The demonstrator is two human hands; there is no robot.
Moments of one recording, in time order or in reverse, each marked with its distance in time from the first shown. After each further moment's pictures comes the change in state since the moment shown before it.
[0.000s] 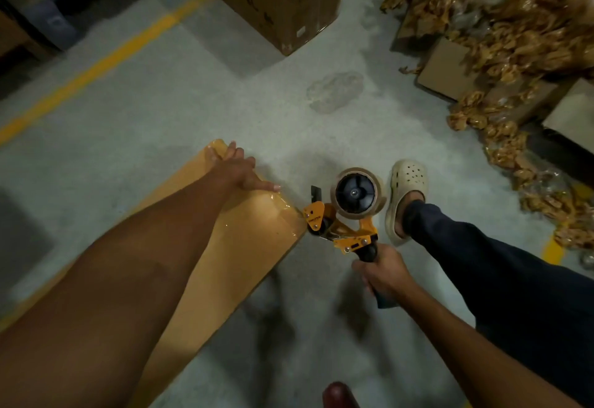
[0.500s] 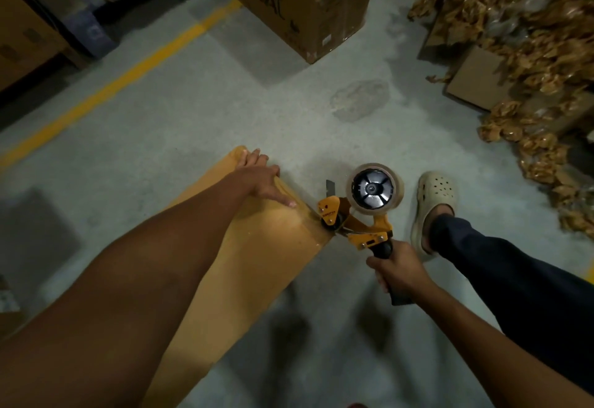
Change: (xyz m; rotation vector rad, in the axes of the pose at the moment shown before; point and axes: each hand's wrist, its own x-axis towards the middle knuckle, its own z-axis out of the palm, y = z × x) left_hand 0.013 -0.023 0.011 -0.104 0.074 0.155; right_hand 0.037 -0.025 0.015 -0.054 0.004 -0.087
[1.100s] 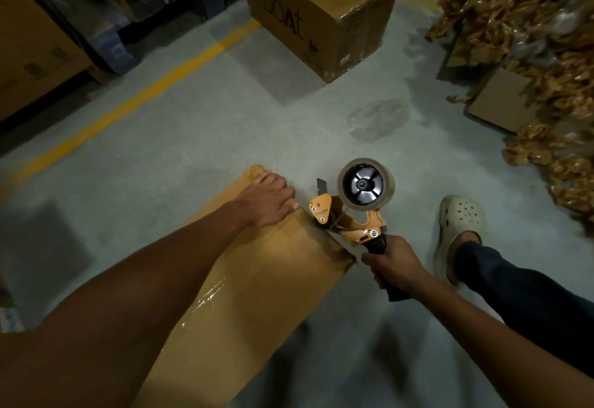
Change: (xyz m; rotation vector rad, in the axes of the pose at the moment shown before) left_hand 0.008 -0.038 0.024 0.116 0.375 0.340; right_hand 0.047 -0.061 0.021 -0.022 -0.048 -0.059
